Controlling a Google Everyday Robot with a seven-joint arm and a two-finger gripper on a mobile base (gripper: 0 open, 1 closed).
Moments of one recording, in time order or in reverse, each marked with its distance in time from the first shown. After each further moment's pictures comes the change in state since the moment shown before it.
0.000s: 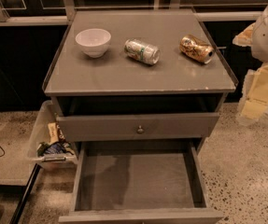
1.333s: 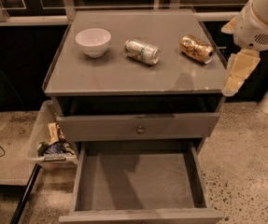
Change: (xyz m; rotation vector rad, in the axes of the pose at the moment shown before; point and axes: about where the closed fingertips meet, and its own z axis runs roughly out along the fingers) arm 0.010 -0.103 0.058 0.070 -0.026 -0.037
